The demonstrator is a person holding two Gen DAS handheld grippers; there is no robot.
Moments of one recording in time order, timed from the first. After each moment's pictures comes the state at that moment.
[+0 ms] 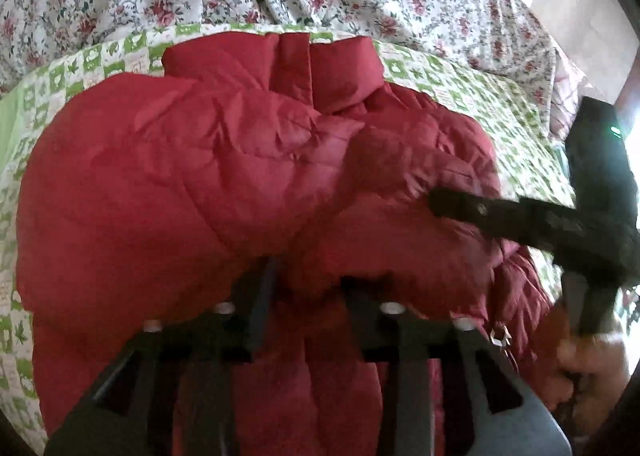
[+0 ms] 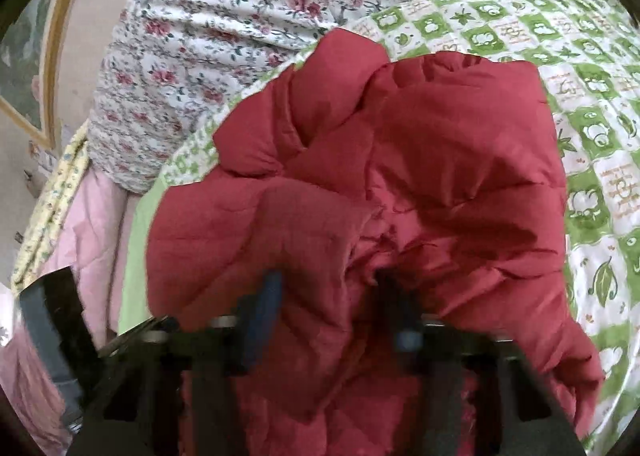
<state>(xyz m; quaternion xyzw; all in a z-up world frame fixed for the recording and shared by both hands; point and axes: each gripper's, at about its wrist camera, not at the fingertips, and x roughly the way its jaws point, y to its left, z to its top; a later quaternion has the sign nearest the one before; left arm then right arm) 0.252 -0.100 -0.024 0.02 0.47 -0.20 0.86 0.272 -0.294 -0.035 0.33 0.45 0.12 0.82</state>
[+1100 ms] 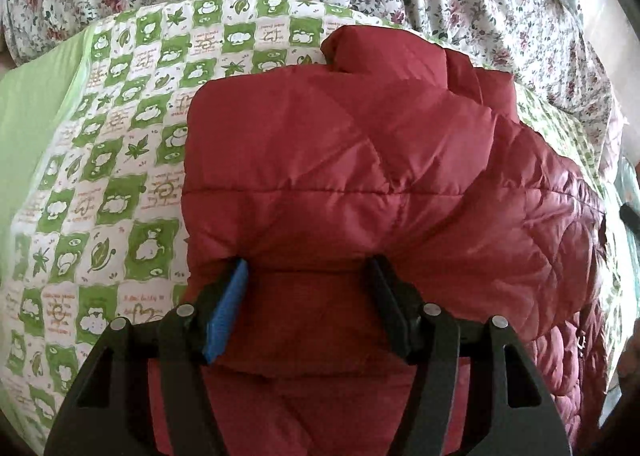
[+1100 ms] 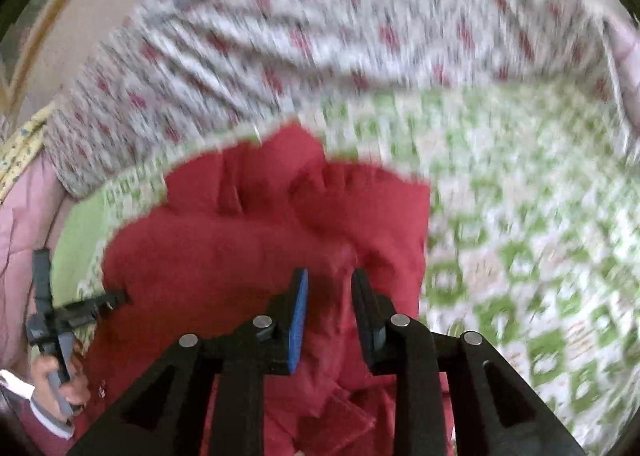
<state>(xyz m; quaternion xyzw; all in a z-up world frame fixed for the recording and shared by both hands) 0.316 0.024 -0.049 0.00 0.49 -0.11 0.87 0.227 -0.298 0.043 0.17 0.37 0.00 0.92</state>
